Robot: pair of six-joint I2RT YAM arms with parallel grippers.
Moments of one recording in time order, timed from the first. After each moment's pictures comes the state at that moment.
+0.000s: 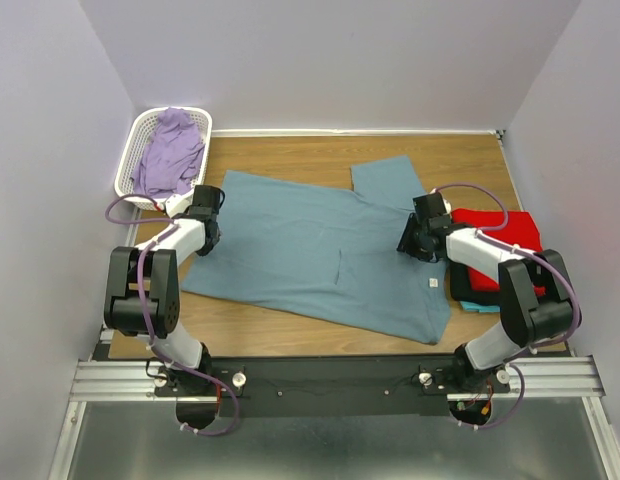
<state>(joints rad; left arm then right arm) -0.07 1.61 0.91 -0.40 -0.46 -0.89 0.27 1.55 0.82 -0.25 0.12 0.59</state>
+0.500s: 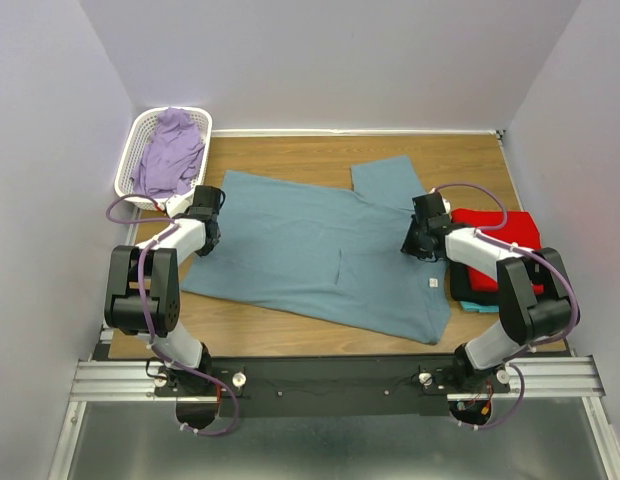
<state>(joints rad) -0.07 1.62 0.91 -0.40 -0.46 -0.88 0.28 1.57 0.82 -0.23 0.12 0.58</state>
